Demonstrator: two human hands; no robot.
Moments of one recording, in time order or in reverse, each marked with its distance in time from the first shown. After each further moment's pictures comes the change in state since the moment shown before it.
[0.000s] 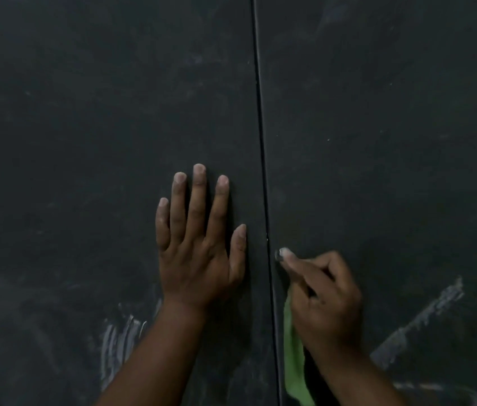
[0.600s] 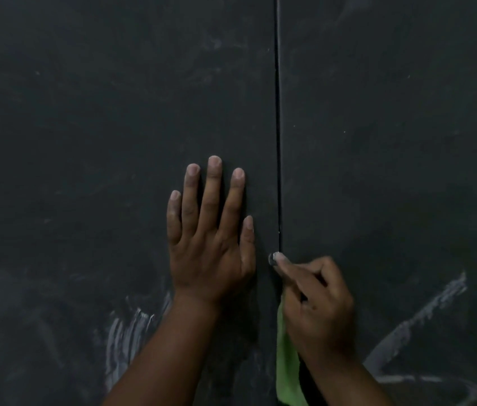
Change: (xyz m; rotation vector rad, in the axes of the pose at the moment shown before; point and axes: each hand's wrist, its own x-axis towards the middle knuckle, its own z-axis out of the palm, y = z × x) left_hand -0.003 0.001 0.000 -0.032 0.017 -0.005; right_hand -0.018 -0.022 0.012 -0.036 -0.028 0.020
